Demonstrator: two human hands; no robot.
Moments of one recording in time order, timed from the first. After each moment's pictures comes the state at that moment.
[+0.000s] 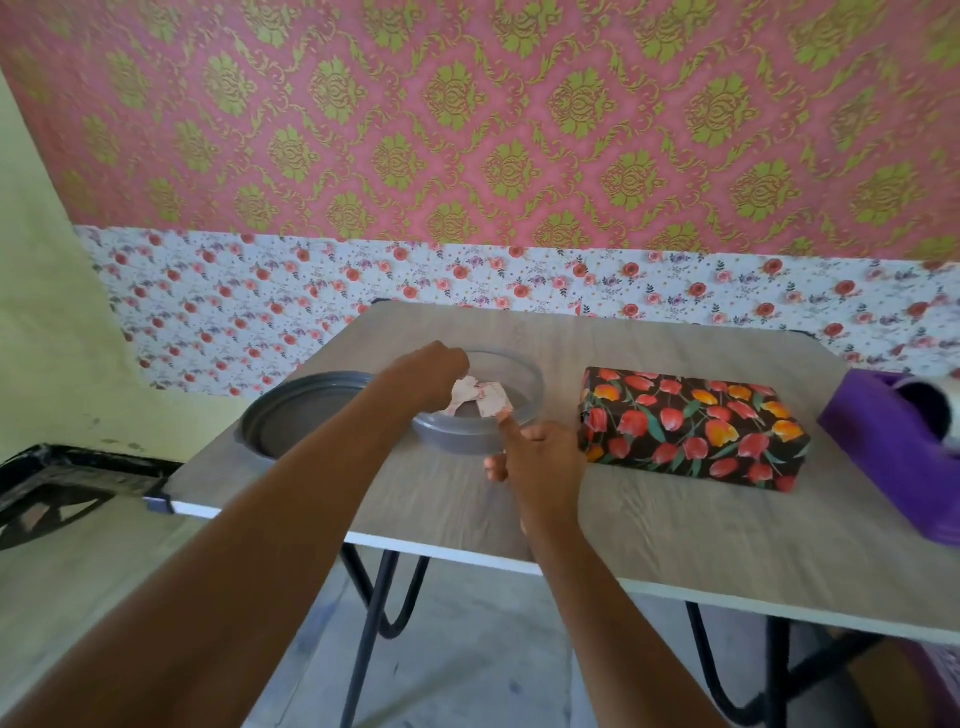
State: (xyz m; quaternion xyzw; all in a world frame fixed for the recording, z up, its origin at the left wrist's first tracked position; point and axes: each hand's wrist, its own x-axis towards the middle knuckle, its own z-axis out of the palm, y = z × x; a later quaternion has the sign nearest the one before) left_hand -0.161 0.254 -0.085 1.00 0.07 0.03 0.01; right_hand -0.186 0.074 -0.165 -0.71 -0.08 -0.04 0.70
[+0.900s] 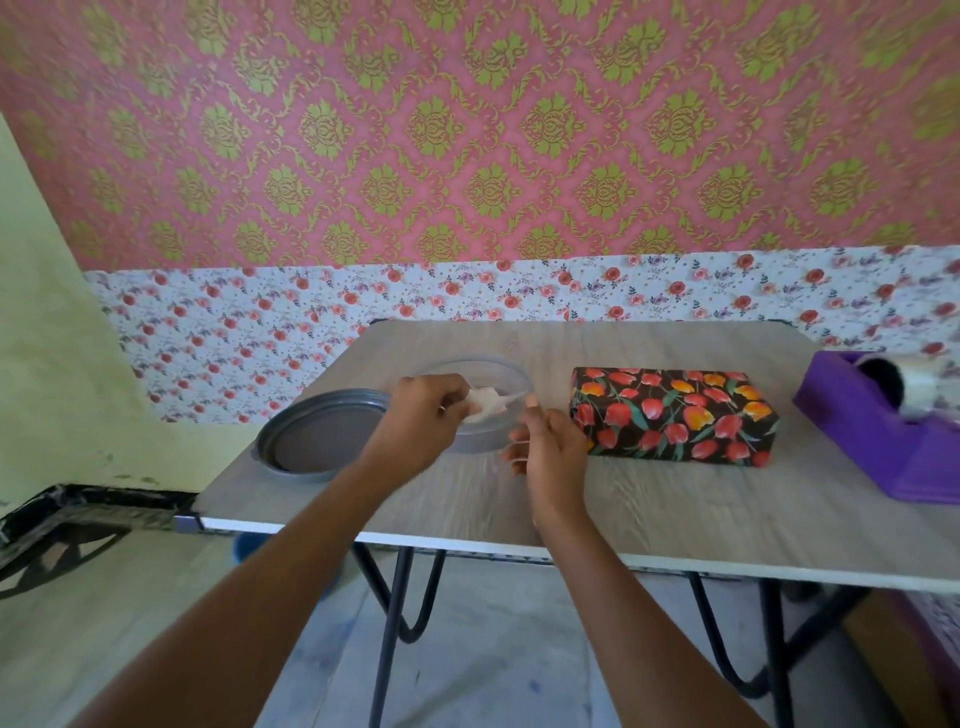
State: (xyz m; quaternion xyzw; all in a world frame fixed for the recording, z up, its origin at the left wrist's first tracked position) left_hand -0.251 0.204 -0.087 0.93 0.02 0.28 0.25; right_hand -0.198 0.057 -0.152 -0.60 -0.08 -0.03 0.80
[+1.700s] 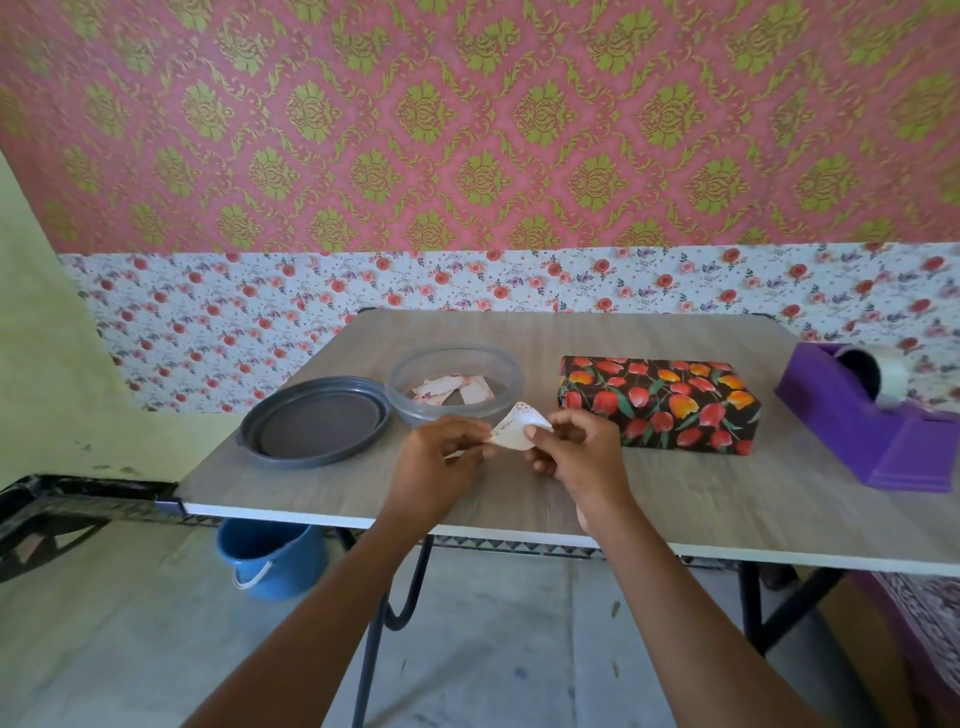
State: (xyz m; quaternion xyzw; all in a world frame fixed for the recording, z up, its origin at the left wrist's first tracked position) left_hand -0.265 0.168 -0.155 0.83 0.02 0.30 0.47; right_hand -0.180 0.002 -0.161 -0.65 -0.14 0.02 0.75
